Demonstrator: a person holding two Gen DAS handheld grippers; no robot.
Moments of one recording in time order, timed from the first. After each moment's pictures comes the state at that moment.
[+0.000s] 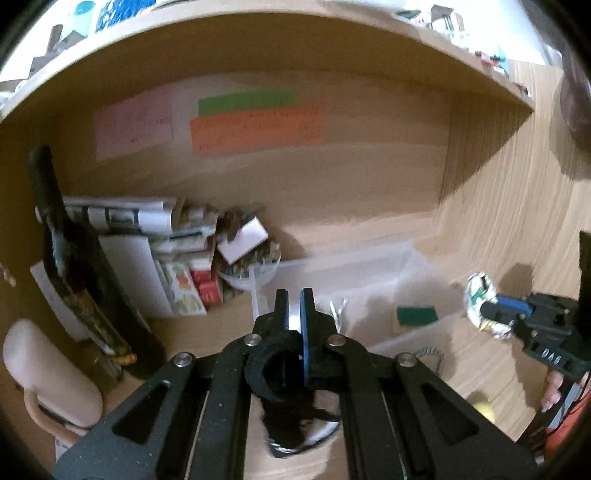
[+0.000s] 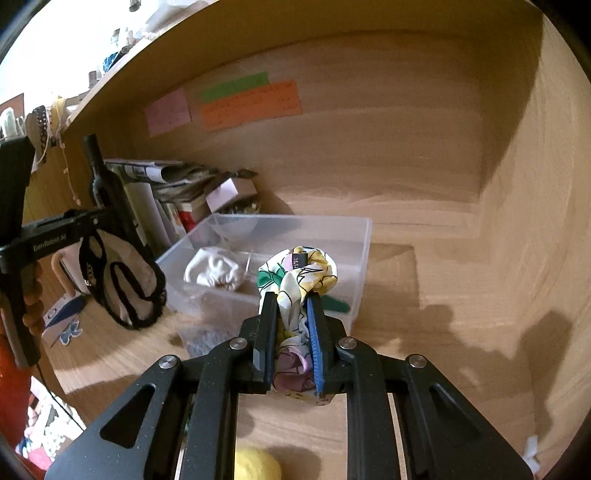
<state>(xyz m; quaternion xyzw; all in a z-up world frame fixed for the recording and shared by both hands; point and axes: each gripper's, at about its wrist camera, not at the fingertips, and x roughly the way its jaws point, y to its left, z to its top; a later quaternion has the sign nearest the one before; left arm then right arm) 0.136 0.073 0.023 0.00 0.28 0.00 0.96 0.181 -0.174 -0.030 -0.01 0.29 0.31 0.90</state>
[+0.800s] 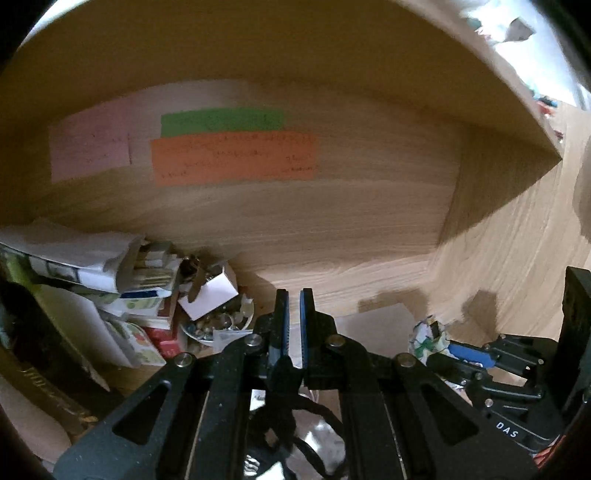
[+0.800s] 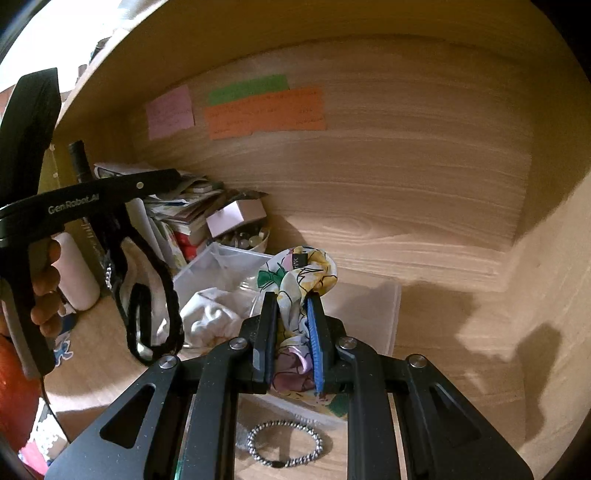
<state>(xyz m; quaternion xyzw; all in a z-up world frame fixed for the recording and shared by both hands) 0.225 0.064 0.035 -0.04 0.28 -0.02 0.96 0.238 -0.126 -0.010 -0.04 0.29 0.34 0.89</state>
